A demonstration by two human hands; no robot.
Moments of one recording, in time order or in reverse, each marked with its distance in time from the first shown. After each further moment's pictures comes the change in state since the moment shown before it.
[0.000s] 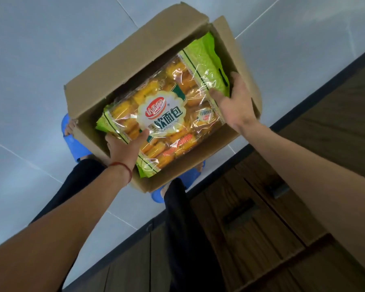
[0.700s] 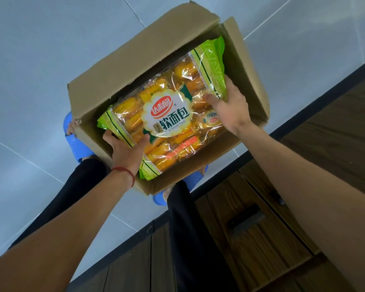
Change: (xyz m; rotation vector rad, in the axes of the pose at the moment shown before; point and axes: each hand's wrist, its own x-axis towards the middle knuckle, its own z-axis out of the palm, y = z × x) left_hand 0.001 -0.006 0.003 -0.064 -0.011 0.108; right_hand 0.010 0.000 0.025 0.005 -0.072 -0.043
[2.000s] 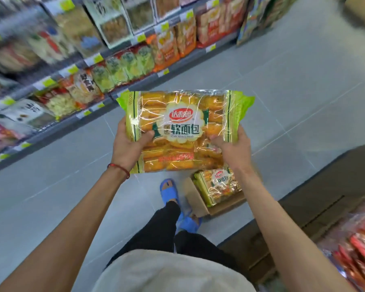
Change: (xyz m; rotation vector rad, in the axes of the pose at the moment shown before) left_hand -0.377 0.198 -0.505 -0.258 0.069 0.763; right_hand -0.480 -0.399 -0.098 0.558 0.183 -0.390
